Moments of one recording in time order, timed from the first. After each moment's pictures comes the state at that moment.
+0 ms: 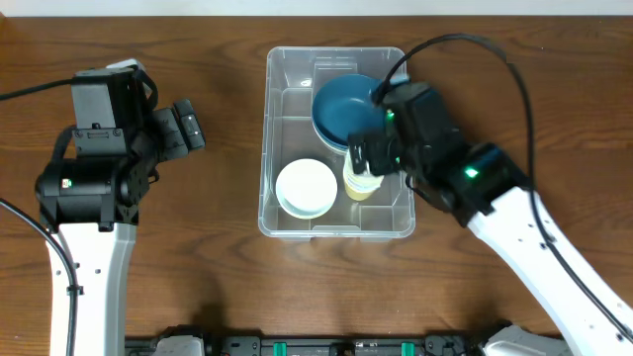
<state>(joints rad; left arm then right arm) 0.01 1.24 1.43 -1.02 -0.09 -0.25 0.58 1.39 1.36 -0.76 0.08 0.29</state>
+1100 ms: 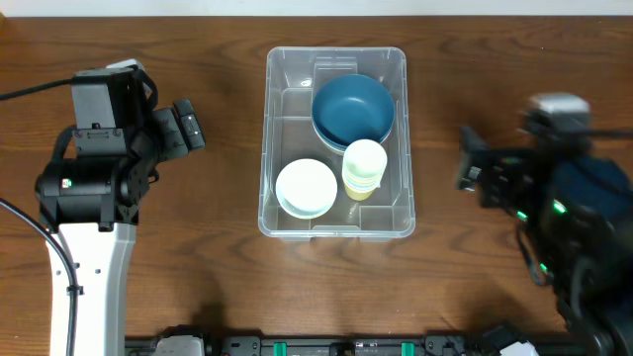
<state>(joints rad) 0.01 1.24 1.43 -1.02 -0.09 -0.25 0.41 0.86 1.30 -0.86 0.35 0.24</state>
